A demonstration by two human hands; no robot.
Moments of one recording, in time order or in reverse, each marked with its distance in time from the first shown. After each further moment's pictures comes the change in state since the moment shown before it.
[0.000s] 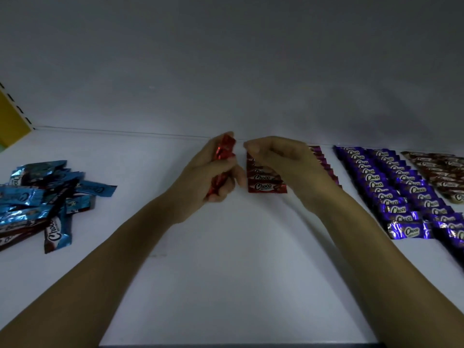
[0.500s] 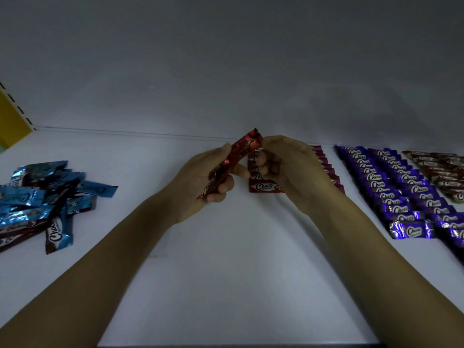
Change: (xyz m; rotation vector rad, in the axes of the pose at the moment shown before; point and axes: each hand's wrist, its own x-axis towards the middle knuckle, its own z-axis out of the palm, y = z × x) left_hand 0.001 0.002 -0.004 -0.102 -0.029 -0.123; right_hand -0.001 -0.004 0.009 0.330 0.124 0.156
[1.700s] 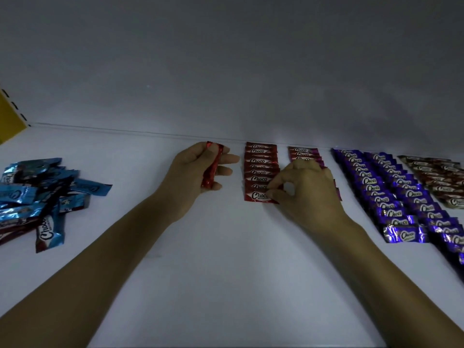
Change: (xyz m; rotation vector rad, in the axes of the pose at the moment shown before) left_hand 0.000 0.000 0.002 0.153 0.305 0.109; right_hand -0.016 0.027 -0.040 -1.340 0.123 -0.346
